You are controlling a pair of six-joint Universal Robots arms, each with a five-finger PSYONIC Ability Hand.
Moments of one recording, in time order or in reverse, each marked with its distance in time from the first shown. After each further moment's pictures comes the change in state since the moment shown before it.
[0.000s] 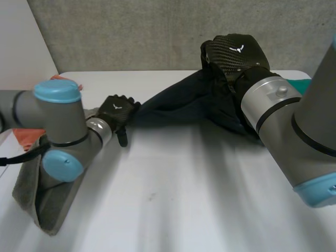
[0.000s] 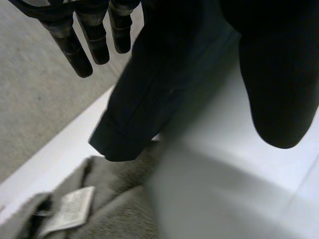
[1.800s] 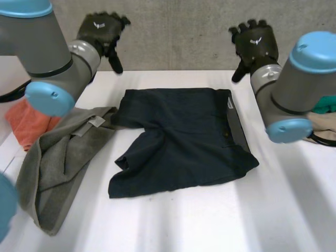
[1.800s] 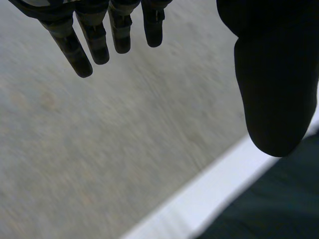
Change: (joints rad) left arm -0.003 -0.035 0.654 -0.295 -0.067 -0.161; right arm -0.205 0.409 -0.301 -0.202 -0.013 -0.194; left_hand -0.008 -0.001 -0.001 -0.001 0.000; right_hand -0.895 -0.963 -0.972 -0.985 -0.967
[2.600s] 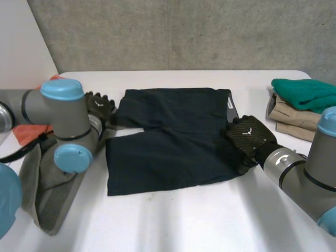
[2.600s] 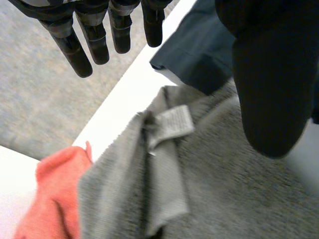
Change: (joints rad) left arm 0.036 -0.060 -0.519 0.288 -0.201 0.365; right arm -0.103 -0.291 0.759 0.007 -0.312 -0.245; left_hand 0.000 -0.001 0.000 0.000 0.000; right_hand 0.247 0.260 0.261 0.256 0.256
